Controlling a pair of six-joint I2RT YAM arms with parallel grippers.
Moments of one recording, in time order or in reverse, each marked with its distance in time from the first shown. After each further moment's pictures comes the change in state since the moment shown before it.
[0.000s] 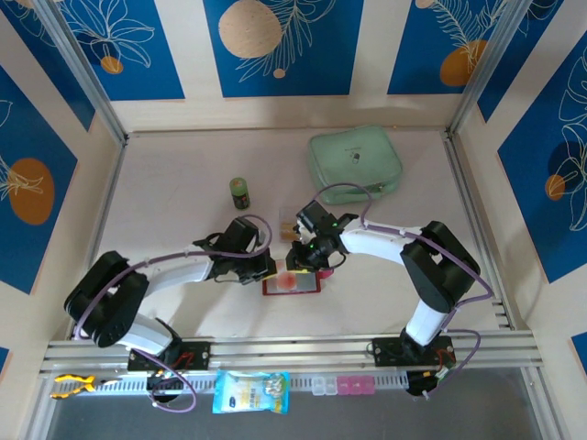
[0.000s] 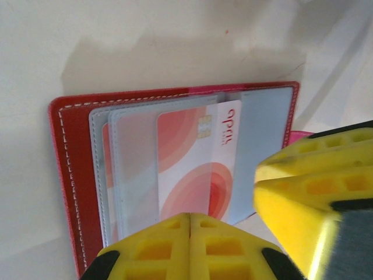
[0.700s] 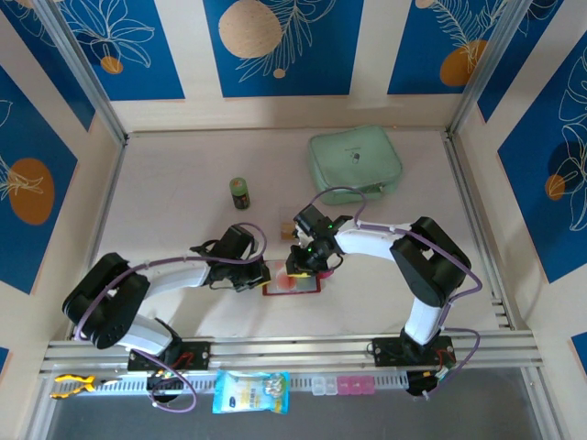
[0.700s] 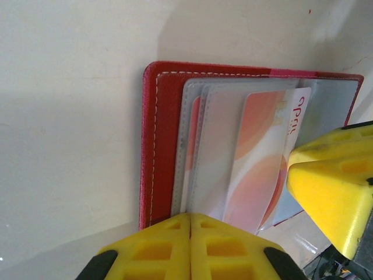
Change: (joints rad) left arm 0.026 -0.026 -0.081 0.014 -0.021 -0.019; right arm 0.016 0.061 0.000 0.005 0.009 -0.012
